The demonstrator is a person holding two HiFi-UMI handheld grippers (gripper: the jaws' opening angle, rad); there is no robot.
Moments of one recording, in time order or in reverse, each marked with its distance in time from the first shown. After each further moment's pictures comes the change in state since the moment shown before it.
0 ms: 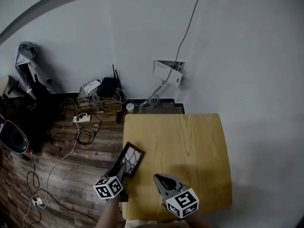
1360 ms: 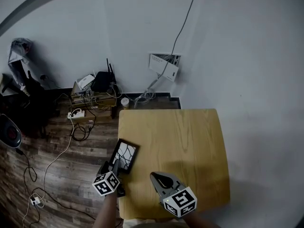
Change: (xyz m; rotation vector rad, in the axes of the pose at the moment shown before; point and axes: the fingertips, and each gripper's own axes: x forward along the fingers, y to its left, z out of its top) left arm 0.017 0.050 -0.014 -0.024 -0.014 0.197; right arm 0.007 -0.001 -0.006 0.006 0.016 -0.001
